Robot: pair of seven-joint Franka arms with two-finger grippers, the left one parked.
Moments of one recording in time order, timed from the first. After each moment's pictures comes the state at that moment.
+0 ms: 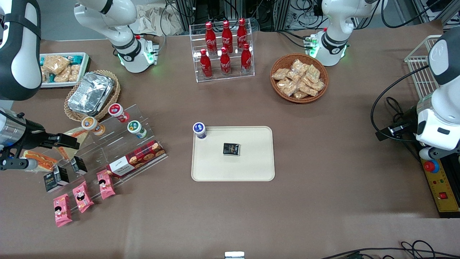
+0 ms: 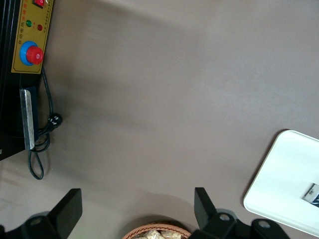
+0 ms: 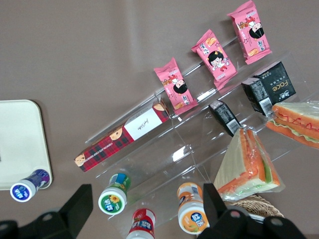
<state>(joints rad) 0.04 0.24 -0.09 -1.46 0.07 1.62 0.03</state>
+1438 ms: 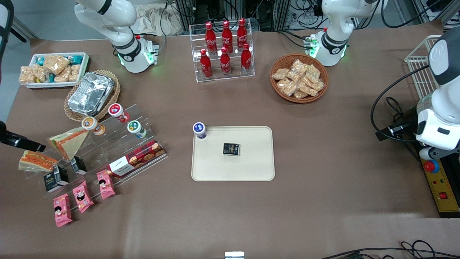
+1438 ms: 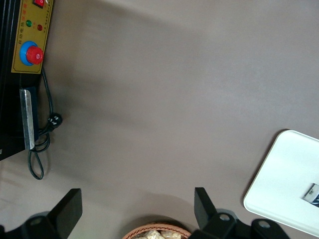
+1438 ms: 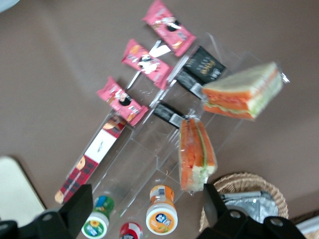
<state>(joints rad) -0.10 0.23 -0.13 -1.46 0.07 1.63 0.26</state>
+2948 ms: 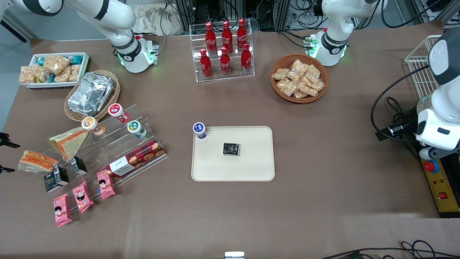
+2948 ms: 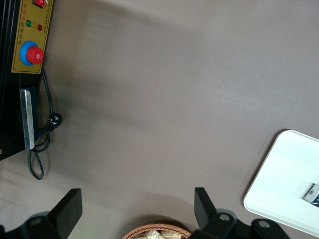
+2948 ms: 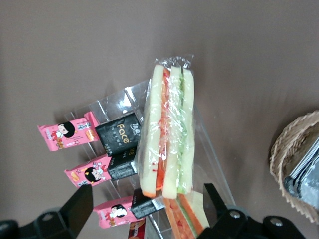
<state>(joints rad) -0.33 0.43 -0.15 -1.47 0.22 1.84 0.94</state>
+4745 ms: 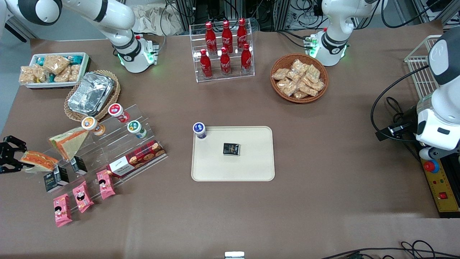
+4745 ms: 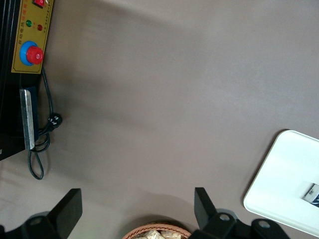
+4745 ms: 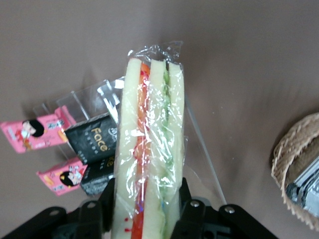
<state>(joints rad) -0.37 0.50 -0.14 -1.49 0.29 1.84 0.78</state>
